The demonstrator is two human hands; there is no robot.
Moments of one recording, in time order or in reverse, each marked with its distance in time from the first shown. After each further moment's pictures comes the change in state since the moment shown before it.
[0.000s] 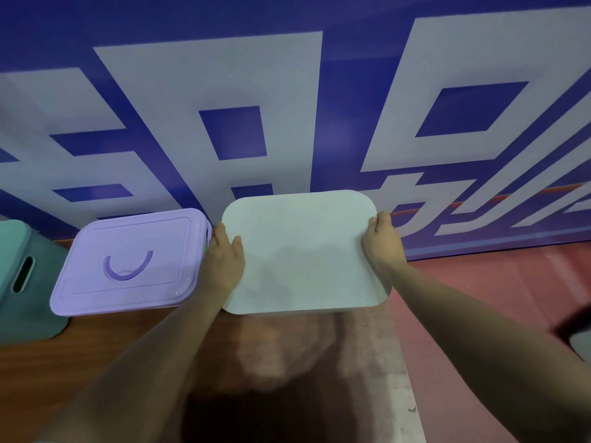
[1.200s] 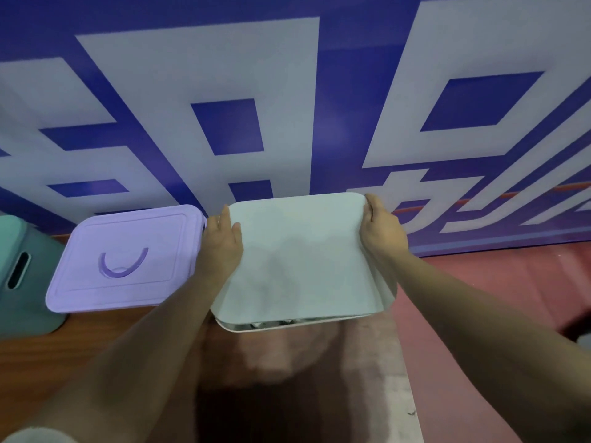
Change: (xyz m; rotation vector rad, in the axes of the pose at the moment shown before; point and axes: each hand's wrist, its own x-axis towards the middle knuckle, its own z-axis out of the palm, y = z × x) left_hand 0.023 0.009 0.001 0.095 0.026 0.091; right_hand 0.022 -0.009 -0.002 -0.201 0.027 -0.182
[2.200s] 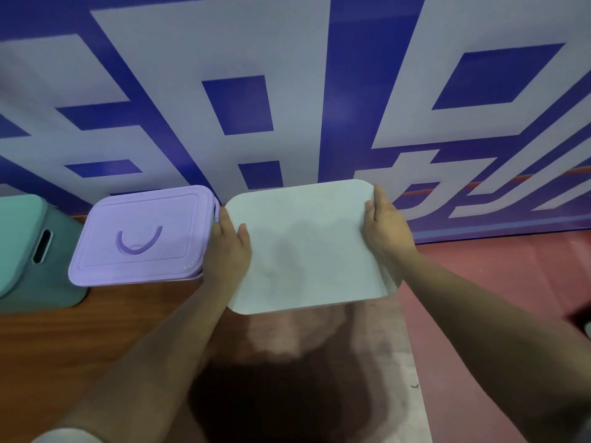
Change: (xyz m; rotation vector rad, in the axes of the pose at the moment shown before) left_hand -0.049 -0.018 0.006 0.087 0.091 -0.043; right_hand -0.030 0.012 0.009 0.021 -0.046 -0.084
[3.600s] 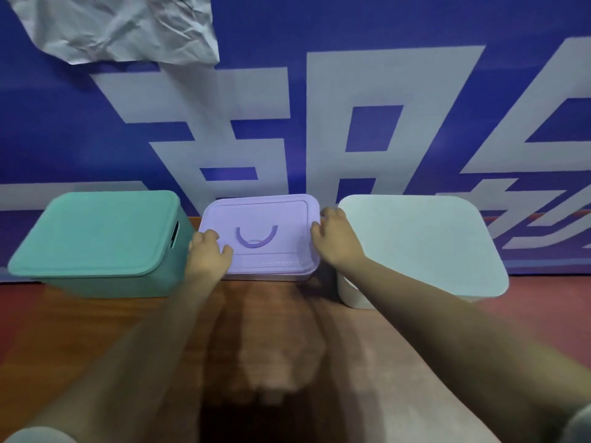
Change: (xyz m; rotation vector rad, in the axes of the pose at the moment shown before) left_hand 0.041 -0.263 -0.113 -0.169 -0.111 -0.186; right_hand -0.099 -0.274 0.150 -0.015 -0.080 -0.237
